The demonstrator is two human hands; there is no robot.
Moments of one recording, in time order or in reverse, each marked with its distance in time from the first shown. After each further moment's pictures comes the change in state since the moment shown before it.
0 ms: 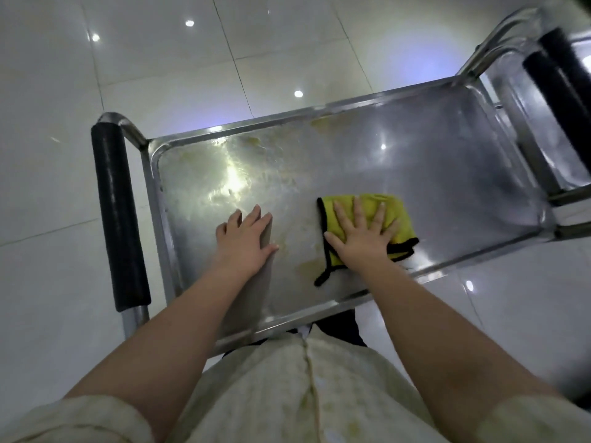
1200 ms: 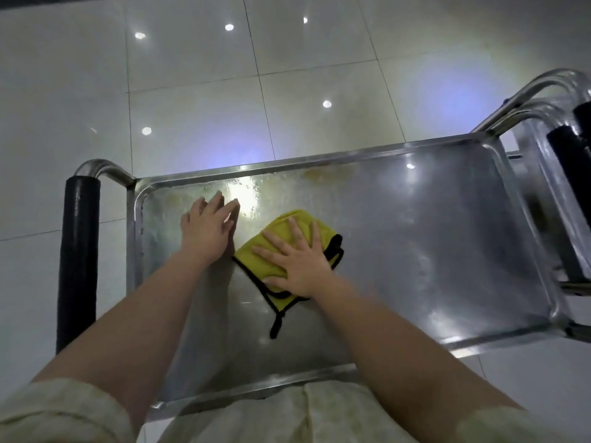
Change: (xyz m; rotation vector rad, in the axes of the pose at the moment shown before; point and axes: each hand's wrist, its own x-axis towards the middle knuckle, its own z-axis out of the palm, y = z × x) left_hand 0.115 -0.027 -0.052 -0.071 0.129 -0.224; right_hand 0.086 -0.057 -0.047 -0.311 -0.006 -0.745
